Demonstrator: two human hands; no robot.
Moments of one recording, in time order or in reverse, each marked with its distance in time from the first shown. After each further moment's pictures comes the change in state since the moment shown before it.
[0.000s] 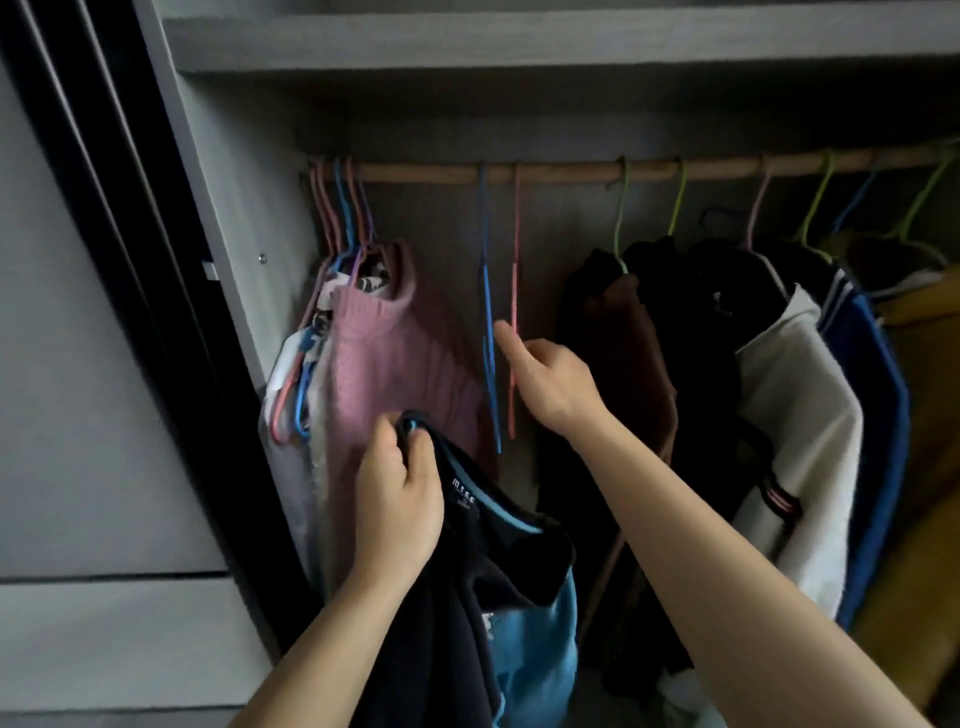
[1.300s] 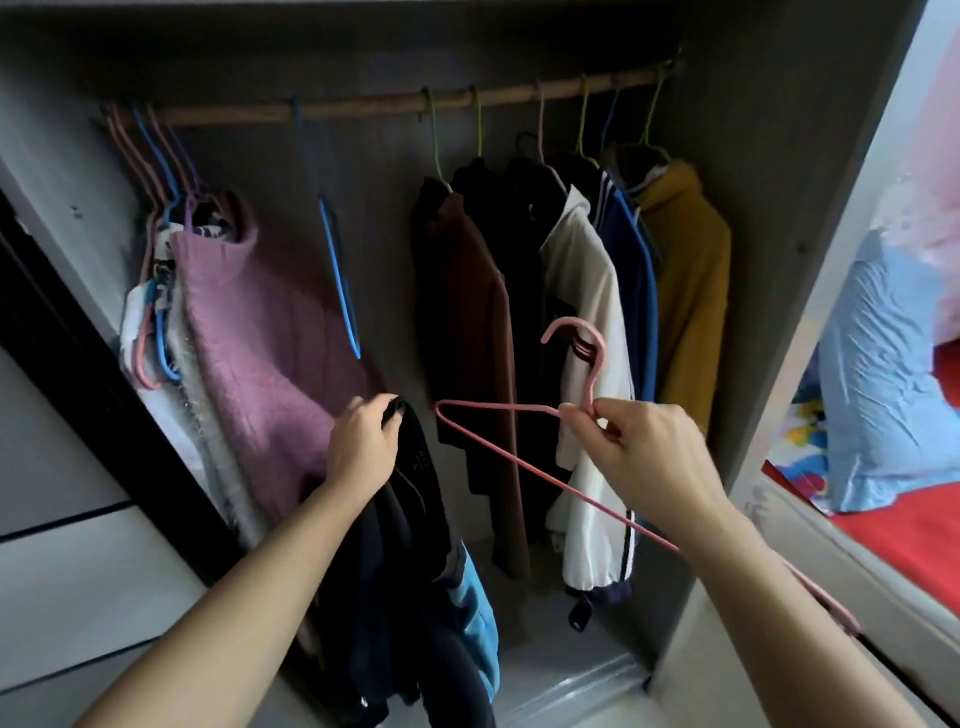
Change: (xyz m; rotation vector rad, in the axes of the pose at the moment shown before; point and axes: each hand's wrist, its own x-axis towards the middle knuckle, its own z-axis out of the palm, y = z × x) left_hand -0.061 -0.027 0.043 0.409 -0.513 0.191; right_hand -0.258 0.088 -0.131 -0.498 0.351 -0.105
